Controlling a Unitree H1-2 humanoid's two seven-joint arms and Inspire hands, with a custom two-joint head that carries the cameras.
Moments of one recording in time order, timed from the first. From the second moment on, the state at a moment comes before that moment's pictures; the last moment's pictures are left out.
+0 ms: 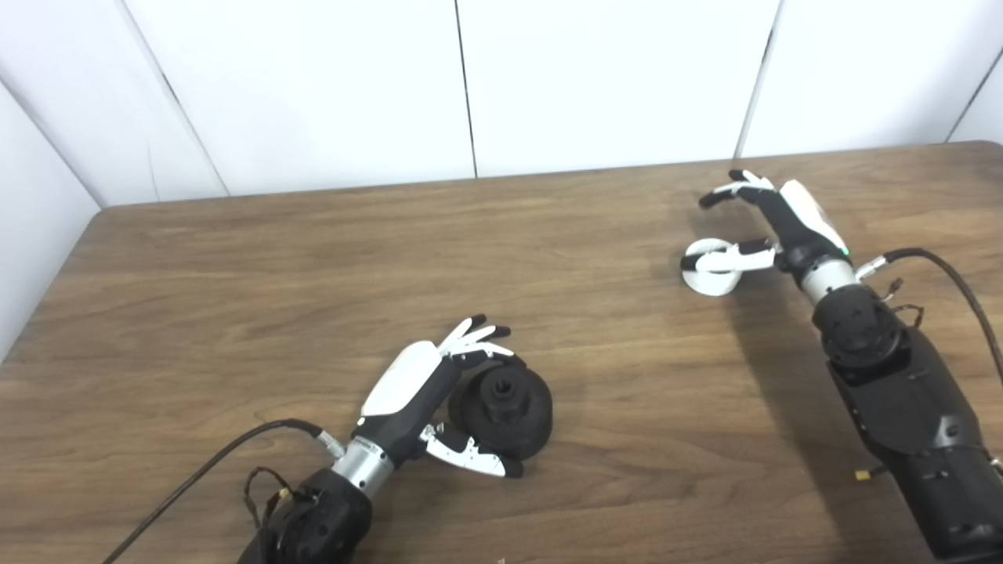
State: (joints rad) left arm -0.06 0.26 -0.34 -0.12 0.51 -0.07 -0.17; right arm -0.46 -0.40 0.12 0.32 -0.45 0.14 0.05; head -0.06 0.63
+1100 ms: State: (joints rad) left arm -0.06 0.26 -0.33 -0.12 0.51 -0.06 -0.18; right arm -0.44 -0.47 0.15 0.23 -0.49 0.20 0.15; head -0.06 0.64
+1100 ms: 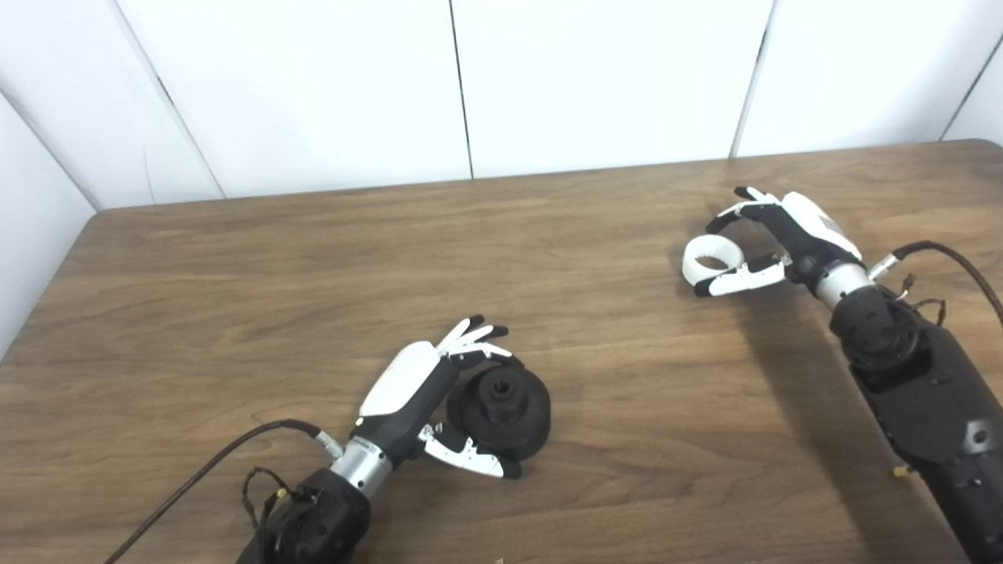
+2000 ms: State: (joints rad) left arm -0.06 0.26 -0.33 -0.12 0.51 -0.06 -0.18; right arm -0.44 -0.45 0.15 0.31 -0.48 0.13 0.09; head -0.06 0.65
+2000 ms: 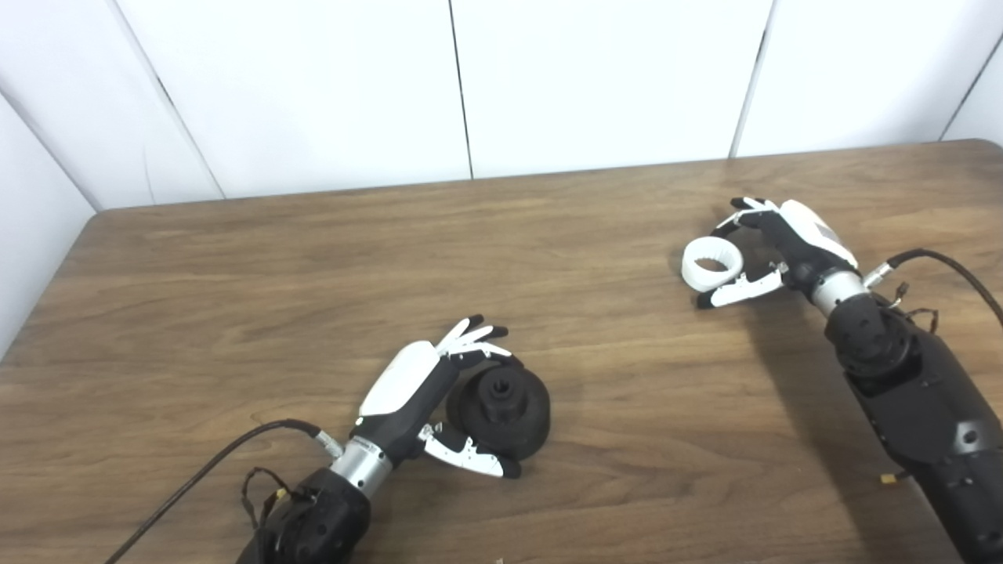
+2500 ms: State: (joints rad) left arm -0.06 0.26 -0.33 -0.12 0.52 -0.05 -0.18; right arm -0.44 -0.44 0.14 0.32 -0.47 0.10 0.06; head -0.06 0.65
